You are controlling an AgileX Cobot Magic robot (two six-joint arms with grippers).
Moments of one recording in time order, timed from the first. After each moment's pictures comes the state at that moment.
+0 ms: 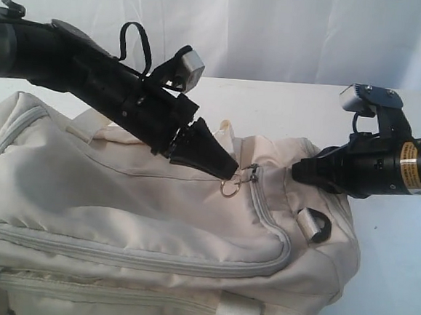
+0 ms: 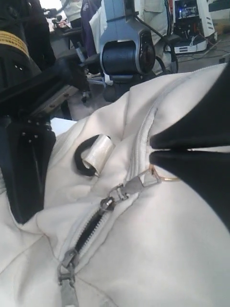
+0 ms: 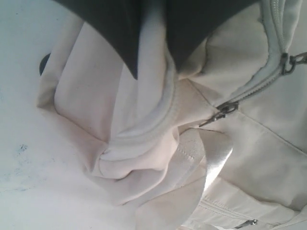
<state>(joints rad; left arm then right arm) -0.44 1.95 -1.40 -1.24 1.31 0.93 0.20 1.55 -0.74 -1.74 -0.62 1.73</state>
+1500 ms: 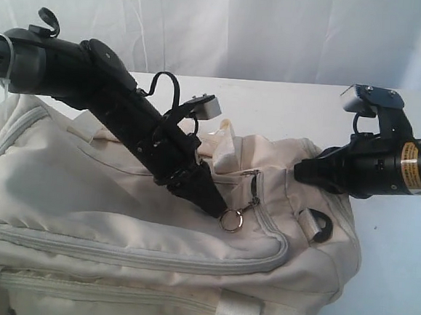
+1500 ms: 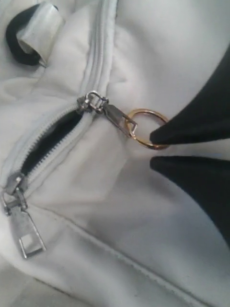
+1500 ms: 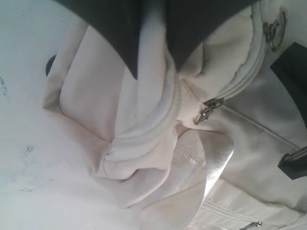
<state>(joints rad) -0.51 1.98 -1.40 -0.97 1.08 0.99 0.20 1.55 -0.74 -1.75 -0.62 1.73</state>
